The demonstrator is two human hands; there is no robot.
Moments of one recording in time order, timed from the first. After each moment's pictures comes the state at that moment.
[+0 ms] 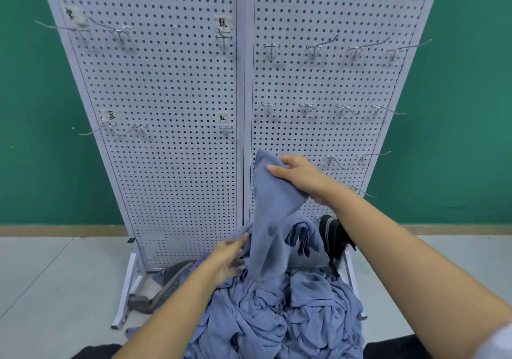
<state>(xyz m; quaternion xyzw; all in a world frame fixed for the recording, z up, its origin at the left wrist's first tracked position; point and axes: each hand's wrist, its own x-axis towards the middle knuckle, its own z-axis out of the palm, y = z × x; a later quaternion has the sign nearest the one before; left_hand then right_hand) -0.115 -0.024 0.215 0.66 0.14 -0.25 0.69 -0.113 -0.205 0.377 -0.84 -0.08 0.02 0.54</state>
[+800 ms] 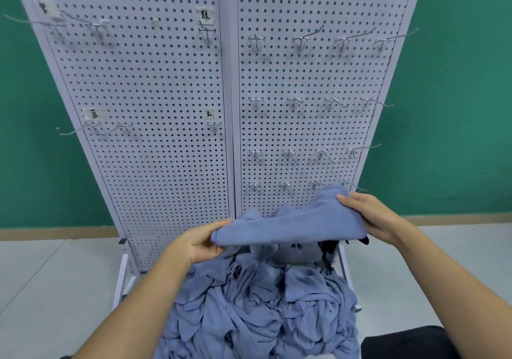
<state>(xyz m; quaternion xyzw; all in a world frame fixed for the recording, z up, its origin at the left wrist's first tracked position) -0.090 0.000 0.246 0.48 0.17 -0.35 0.79 -0.156 -0.348 0.301 -0.71 0.12 0.03 0.69</state>
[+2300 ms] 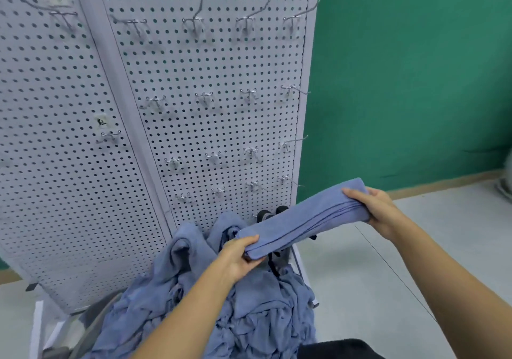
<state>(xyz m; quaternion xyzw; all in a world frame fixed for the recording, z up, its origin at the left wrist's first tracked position) -0.092 -0.230 0.204 0.51 0.15 -0.34 0.77 -0.169 -0.506 0.271 -0.66 0.24 -0.14 0.70</state>
